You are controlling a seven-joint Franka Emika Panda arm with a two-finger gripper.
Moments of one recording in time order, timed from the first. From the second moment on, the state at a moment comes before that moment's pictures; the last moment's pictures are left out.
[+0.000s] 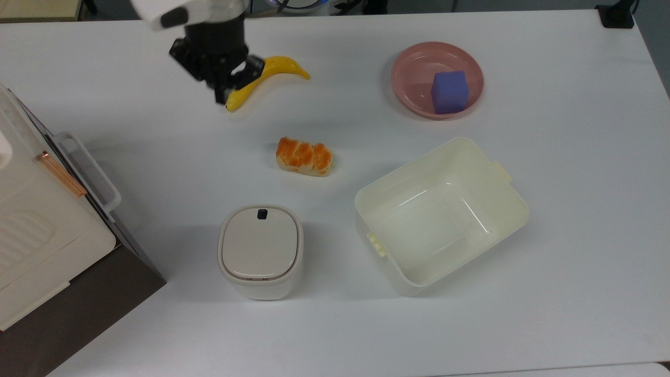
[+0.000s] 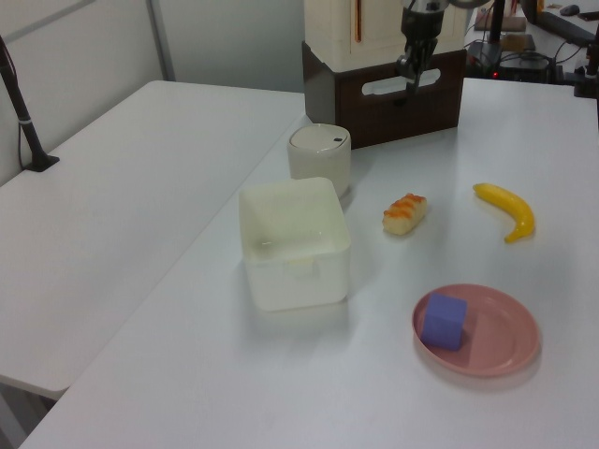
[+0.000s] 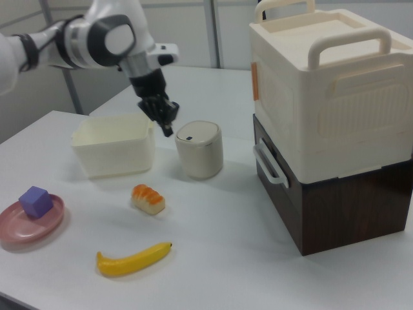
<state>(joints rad) -0.06 0.14 0.00 -1.61 -0.13 1.87 0.16</state>
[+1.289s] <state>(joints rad) 0.03 0.01 -0.03 -1.63 -0.09 1.63 0.10</state>
